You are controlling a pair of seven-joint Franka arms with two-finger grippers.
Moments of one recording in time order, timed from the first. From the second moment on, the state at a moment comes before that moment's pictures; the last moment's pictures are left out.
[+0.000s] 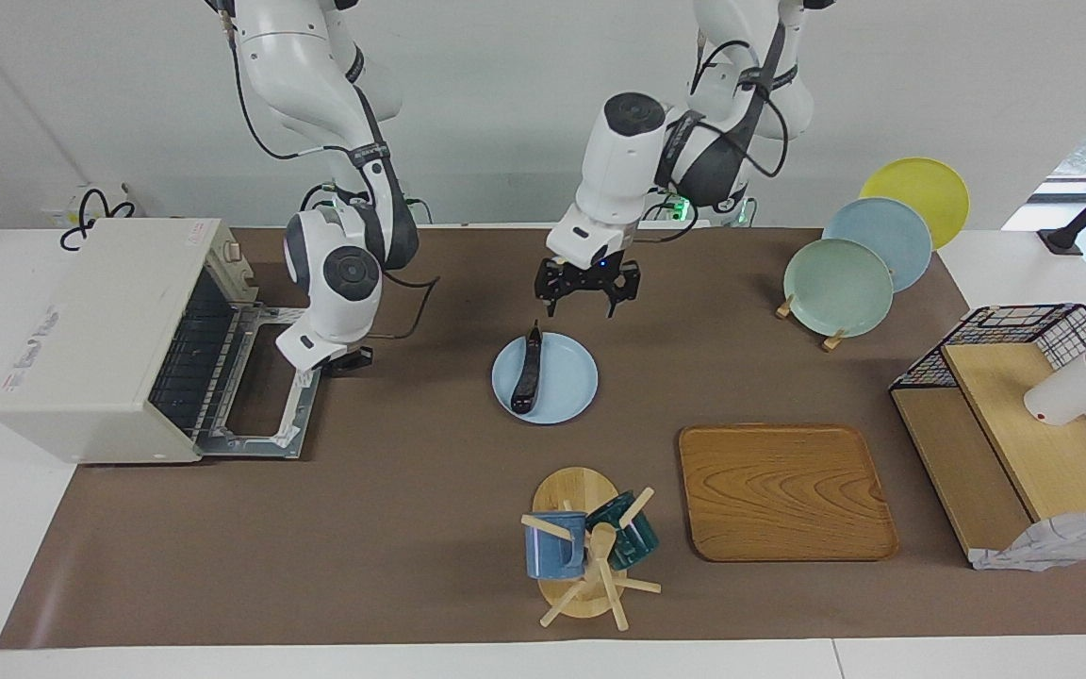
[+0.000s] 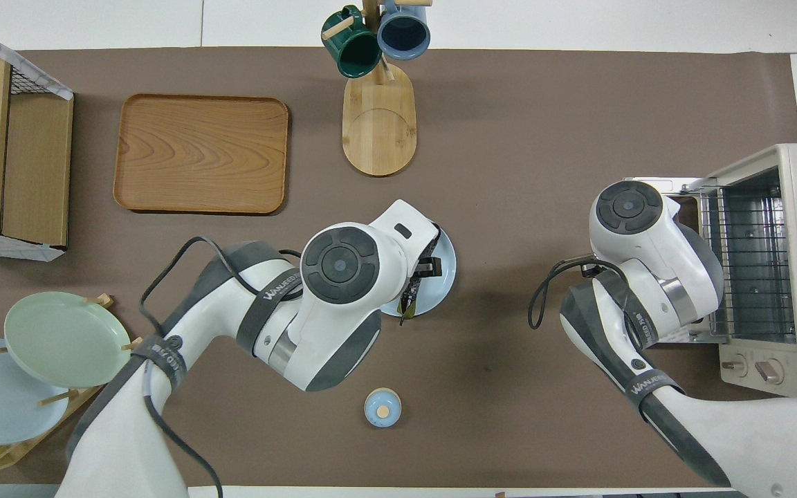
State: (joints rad) left arm -0.67 0.27 -0.09 -1.90 -0.07 2.31 -0.69; right arm 0.15 0.21 0.01 -2.15 -0.41 2.09 0.31
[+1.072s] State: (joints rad) left arm -0.69 0.39 -0.08 -1.89 -0.07 2.42 -0.26; right arm -0.15 -0.04 0.01 -1.93 -0.20 1.75 -0.23
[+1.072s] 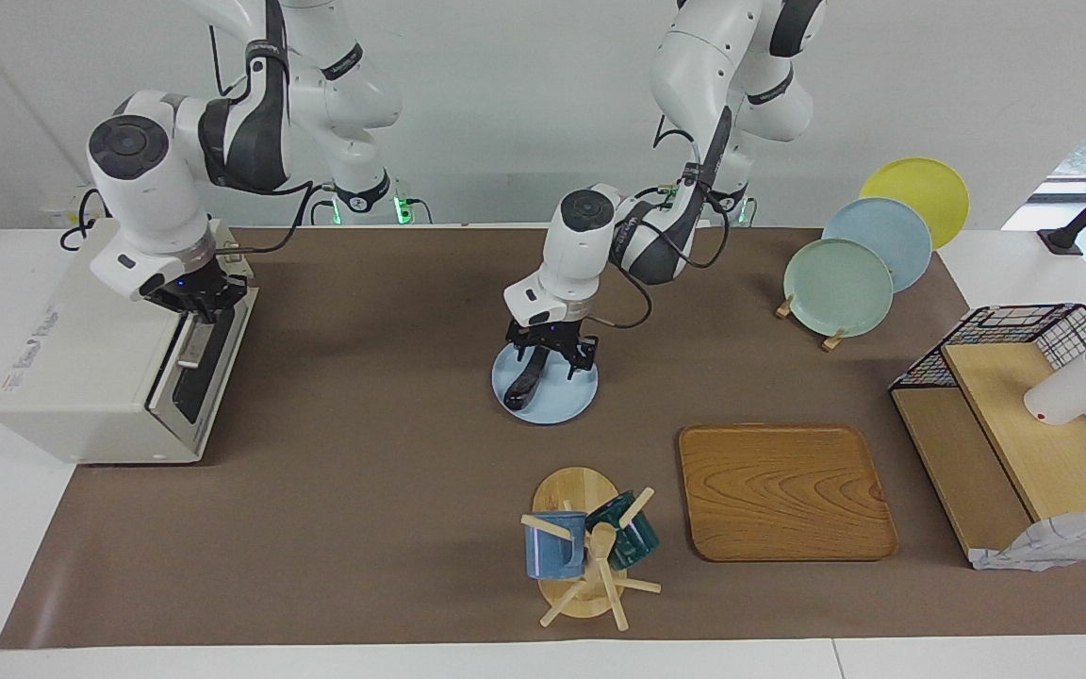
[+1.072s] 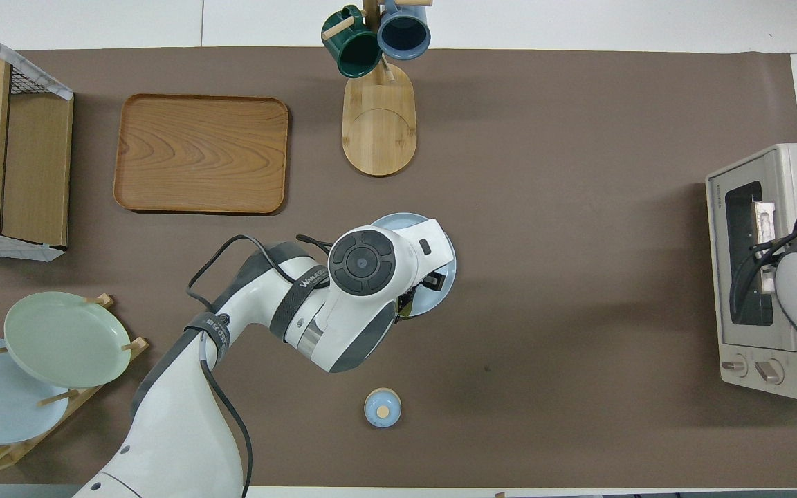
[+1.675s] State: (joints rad) left arm -0.69 0.39 -0.07 -1.88 -0.07 2.42 -0.27; right arm -0.14 -0.05 0.01 -1.68 -0.04 1.56 -0.22
